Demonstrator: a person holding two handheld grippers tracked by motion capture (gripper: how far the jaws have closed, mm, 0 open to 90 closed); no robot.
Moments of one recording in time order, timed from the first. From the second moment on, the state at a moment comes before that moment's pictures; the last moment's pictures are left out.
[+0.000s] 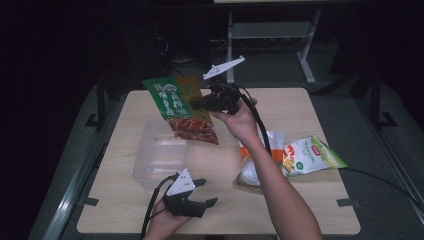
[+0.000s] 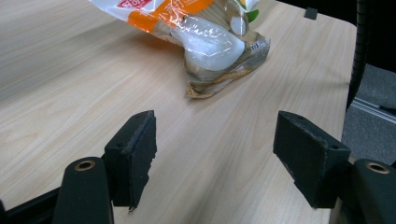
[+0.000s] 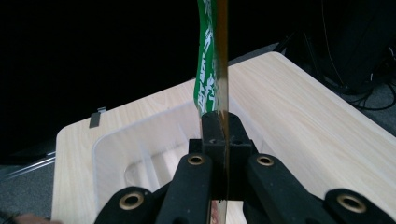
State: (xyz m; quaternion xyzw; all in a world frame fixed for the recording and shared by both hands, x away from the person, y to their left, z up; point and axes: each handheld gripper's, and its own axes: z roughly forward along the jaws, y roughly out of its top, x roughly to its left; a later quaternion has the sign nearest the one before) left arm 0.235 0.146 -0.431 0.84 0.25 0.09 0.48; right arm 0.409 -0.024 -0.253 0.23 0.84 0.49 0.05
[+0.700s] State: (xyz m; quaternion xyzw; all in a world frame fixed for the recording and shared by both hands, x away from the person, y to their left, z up) left arm 0.235 0.149 -0.432 0.84 0.25 0.09 0.48; right arm 0.462 0.059 -0.315 0.25 0.82 0.52 0.00
